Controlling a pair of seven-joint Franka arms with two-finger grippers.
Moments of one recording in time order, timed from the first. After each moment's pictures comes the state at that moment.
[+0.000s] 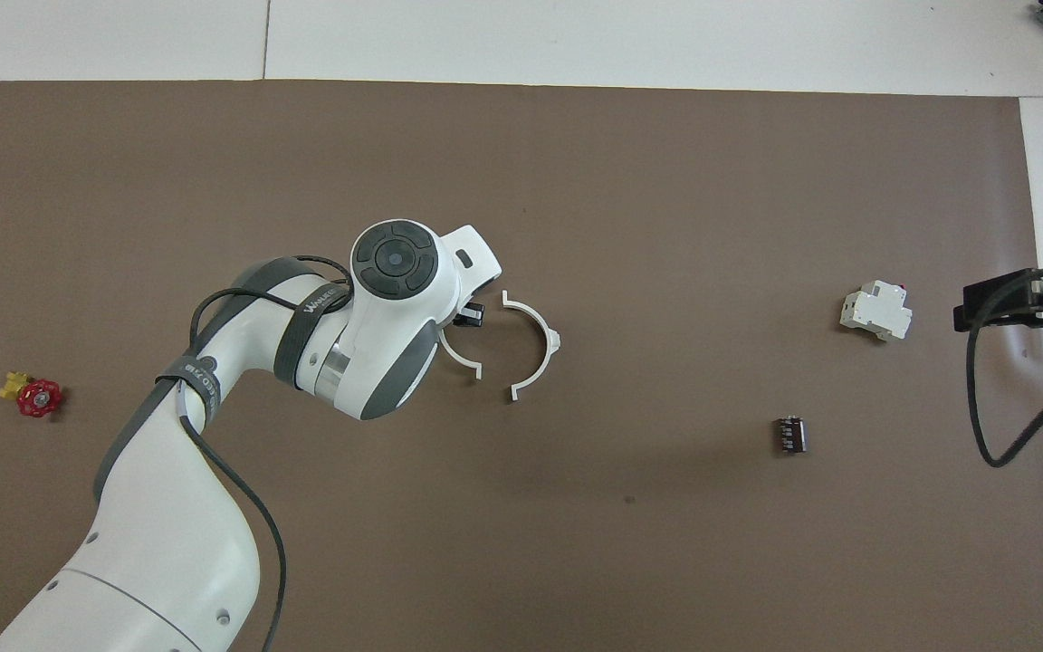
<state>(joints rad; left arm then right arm) -0.54 0.43 -0.01 -1.79 0.05 2.26 -0.34 0.11 -0.05 -0.14 -1.61 0.00 1.51 0.08</state>
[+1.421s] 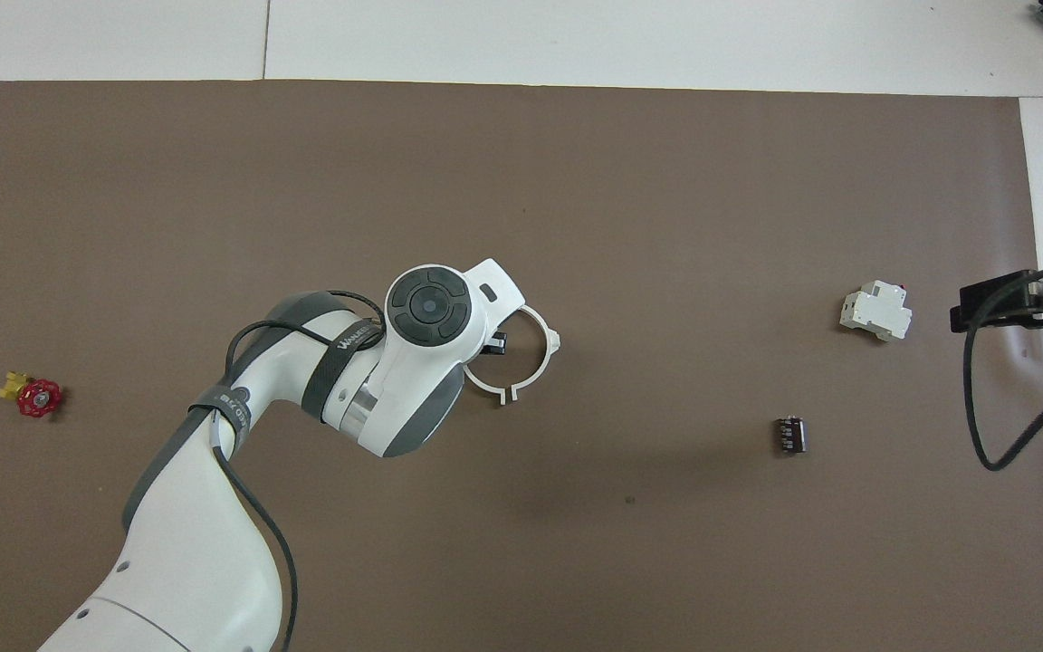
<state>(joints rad) -0.60 0.40 -0.02 -1.88 0.05 2.31 -0.46 0.12 -0.06 -0.13 -1.61 0.00 1.51 0.08</state>
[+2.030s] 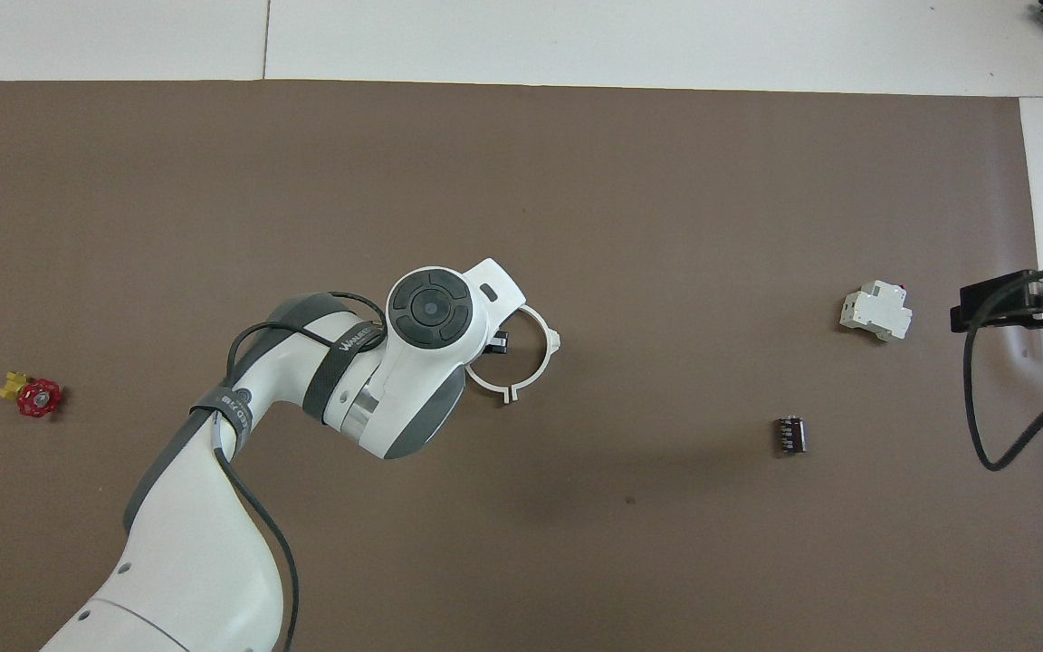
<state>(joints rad) -0.60 0.40 -0.02 -1.88 0.05 2.32 -0.49 0.12 -0.06 -0.13 -1.61 0.00 1.51 0.08</state>
